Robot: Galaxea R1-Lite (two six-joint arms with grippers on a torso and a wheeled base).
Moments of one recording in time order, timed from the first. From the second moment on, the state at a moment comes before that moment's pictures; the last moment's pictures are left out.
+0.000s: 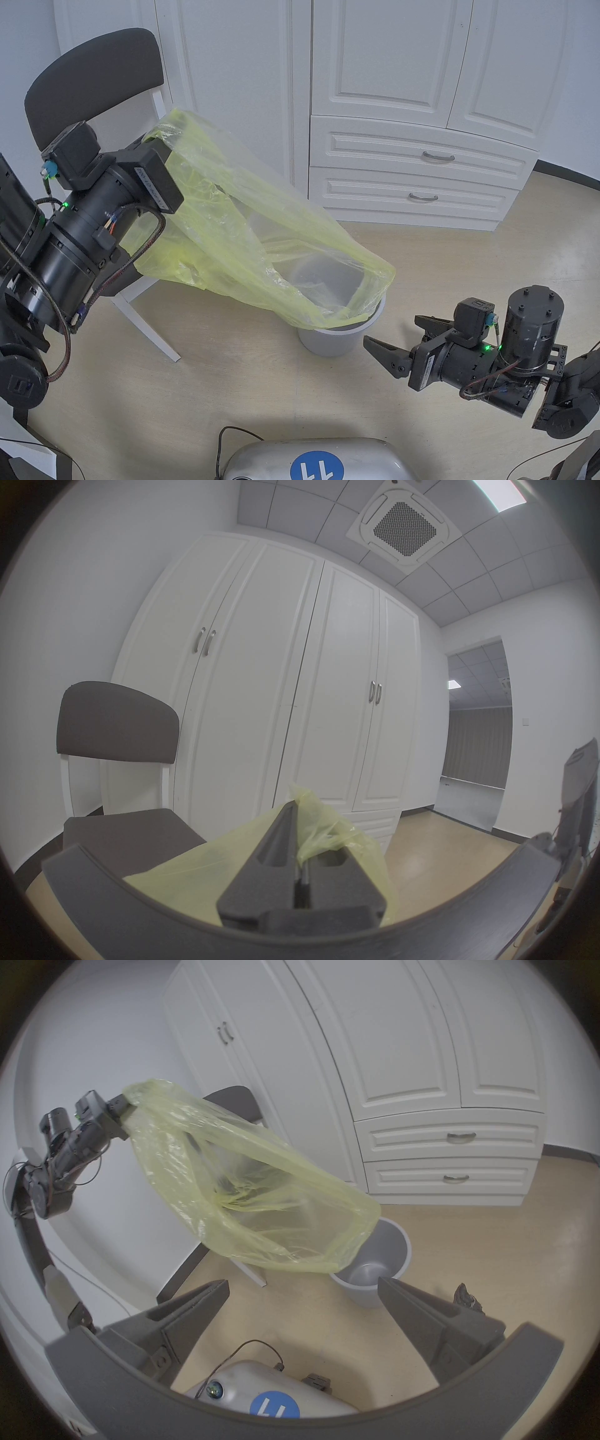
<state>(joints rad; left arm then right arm) -0.62 1.47 -0.69 -1.22 0.17 0.03 0.76 1.64 -0.40 -1.01 -0.17 0.25</state>
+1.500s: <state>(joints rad) -0.75 1.28 -0.65 -1.26 0.15 0.03 0.74 1.89 -0.52 -1.47 -0.21 0.56</state>
